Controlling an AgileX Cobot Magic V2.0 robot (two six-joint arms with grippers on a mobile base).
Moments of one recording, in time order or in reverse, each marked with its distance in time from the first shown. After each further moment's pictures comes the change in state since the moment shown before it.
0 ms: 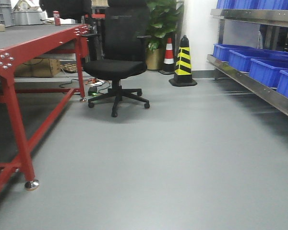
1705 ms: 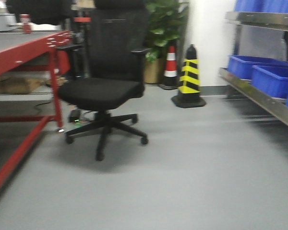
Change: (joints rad) left arm 0.000 0.000 0.000 0.000 0.000 0.000; right arm 0.000 0.000 0.000 0.000 0.000 0.000
